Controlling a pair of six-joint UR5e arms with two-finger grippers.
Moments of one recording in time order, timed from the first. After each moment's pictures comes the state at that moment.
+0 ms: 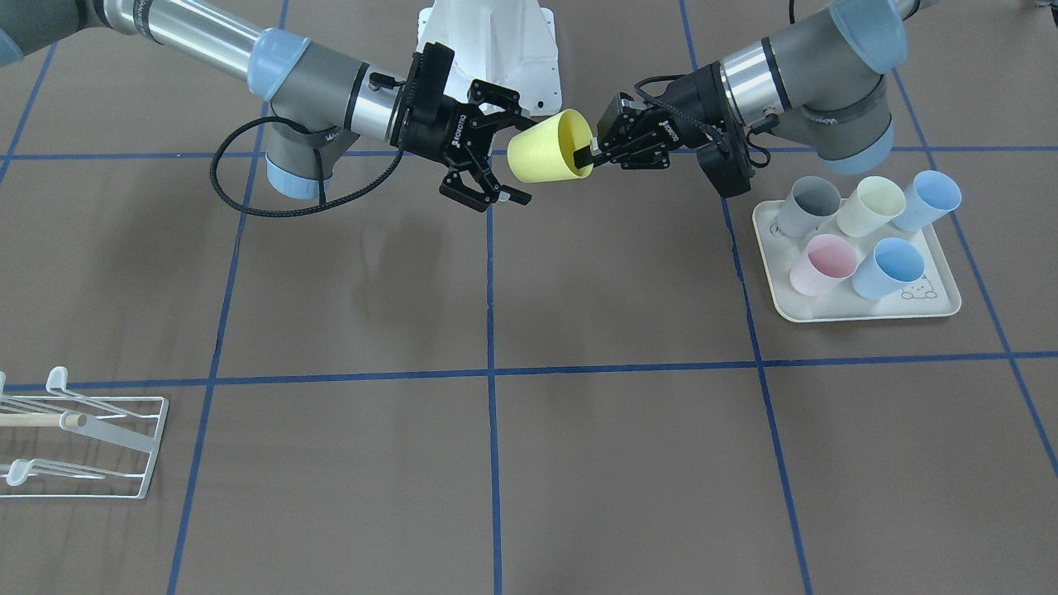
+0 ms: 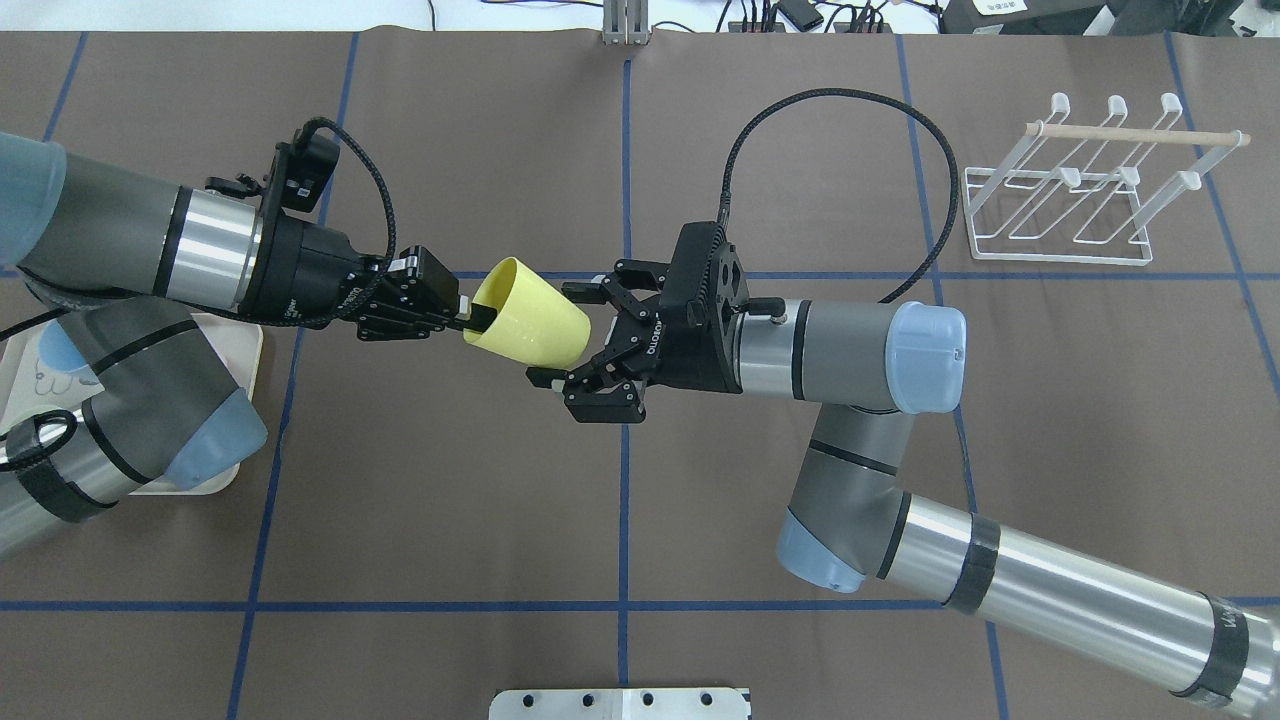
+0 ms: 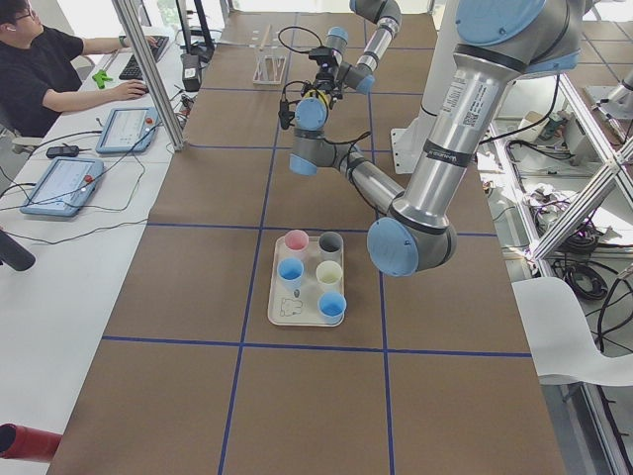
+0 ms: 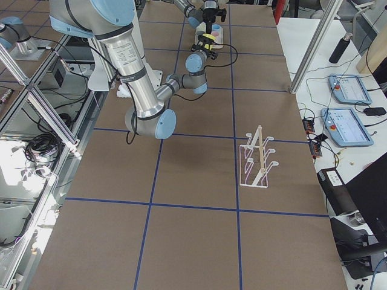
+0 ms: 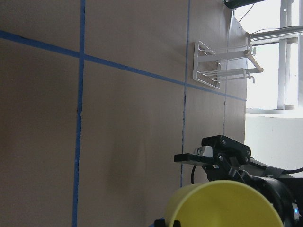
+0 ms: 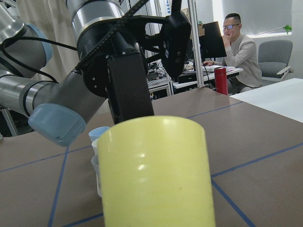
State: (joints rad) left arm -0.76 -1.98 -1.69 -2.83 -2.30 -1.75; right arm 0.48 -0.96 1.47 -0.06 1.79 0.46
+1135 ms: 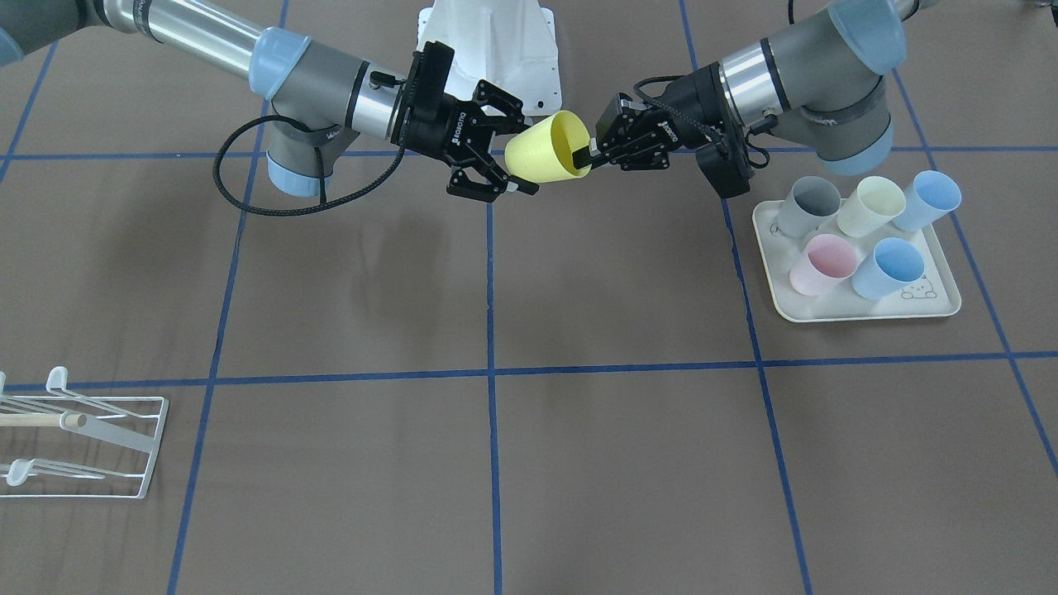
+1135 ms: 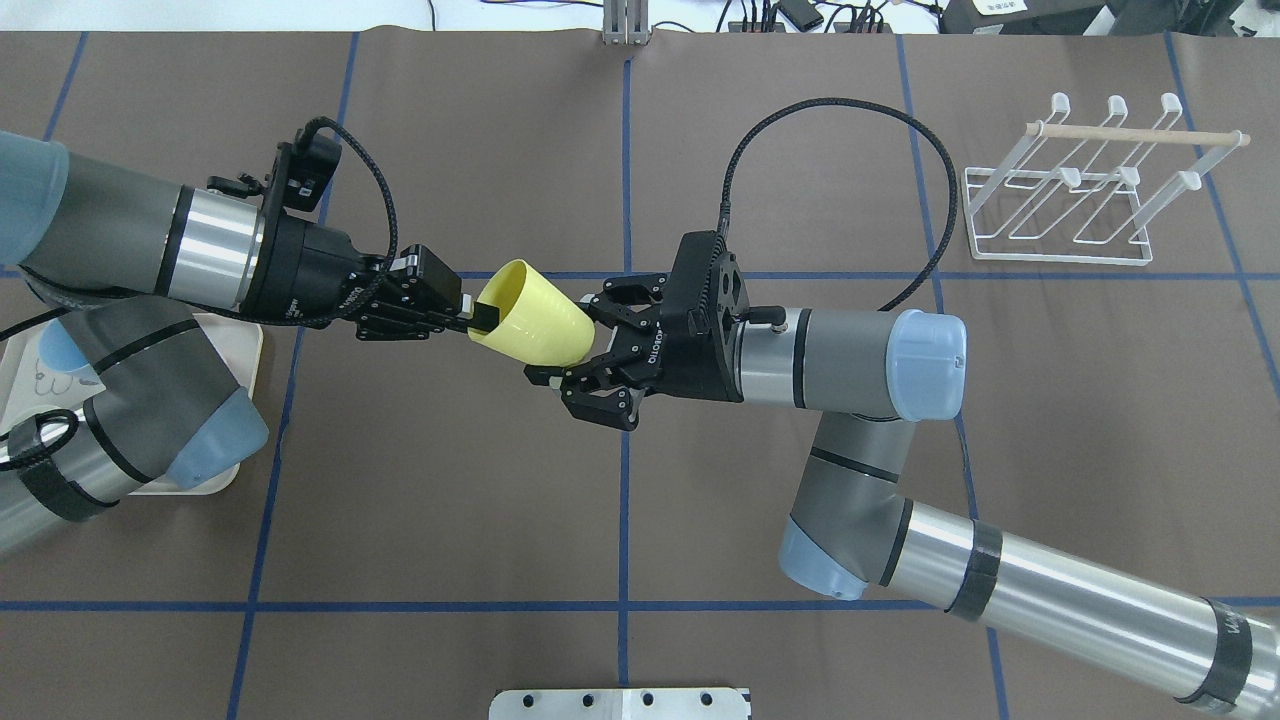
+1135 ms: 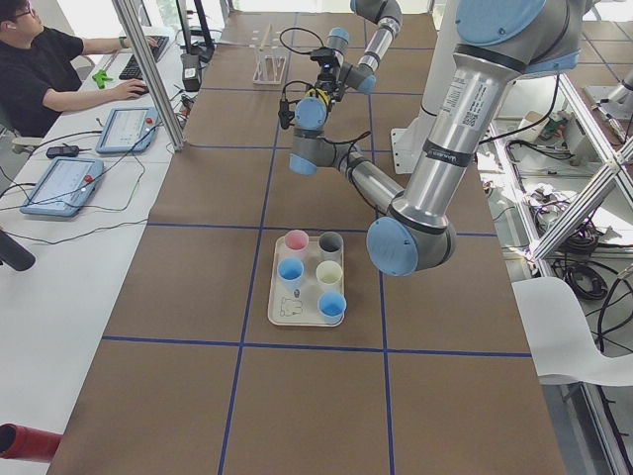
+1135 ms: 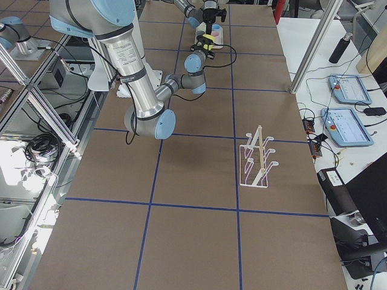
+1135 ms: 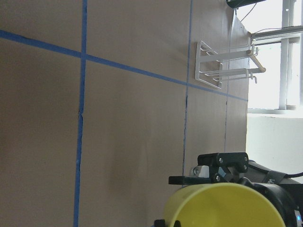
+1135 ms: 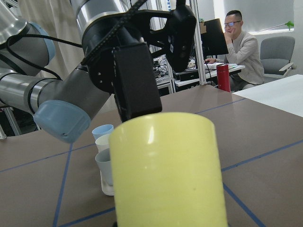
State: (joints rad) left arm -0.76 -1.98 -1.69 -2.83 -2.30 -1.75; right arm 0.48 -0.97 1.47 -0.06 1.79 0.47
